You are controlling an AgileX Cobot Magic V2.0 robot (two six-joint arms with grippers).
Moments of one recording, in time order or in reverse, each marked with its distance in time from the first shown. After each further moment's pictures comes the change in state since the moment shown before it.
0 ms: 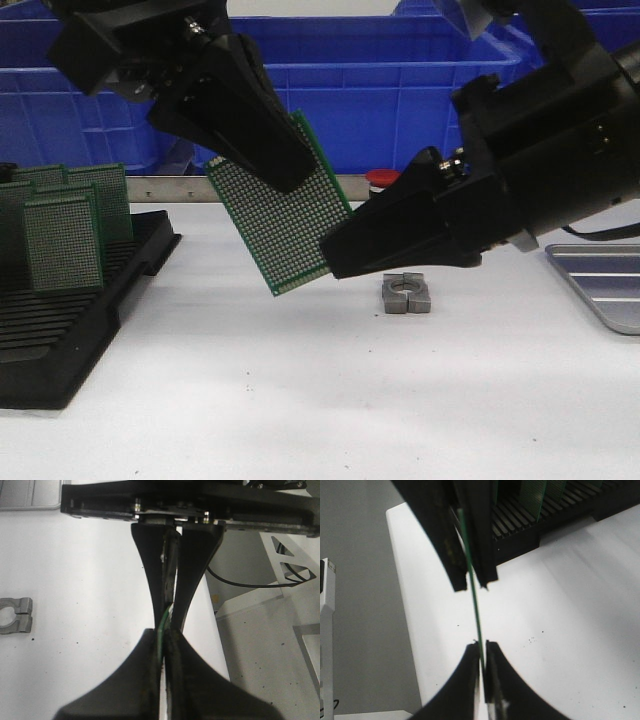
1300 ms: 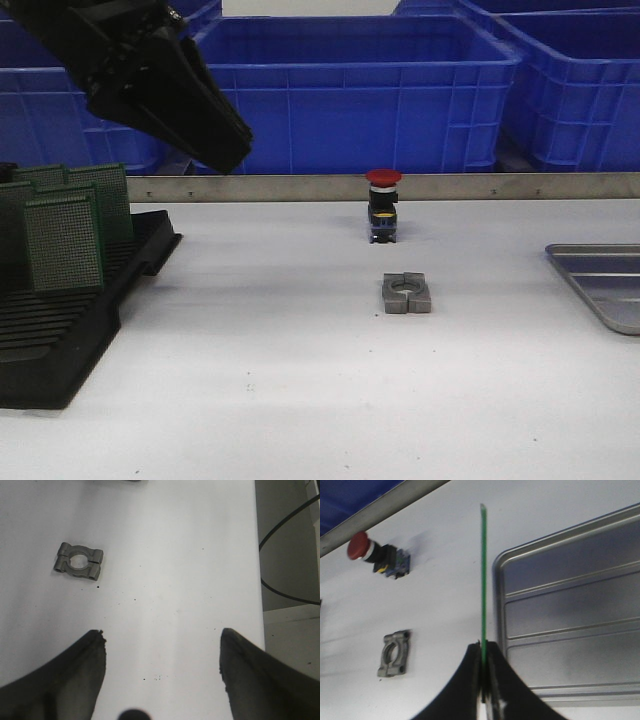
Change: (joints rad) left arm 0.144 0.000 -0.005 0.008 -0.051 -0.096; right arm -0.777 -0.040 0.000 -0.167 -0.158 0.721
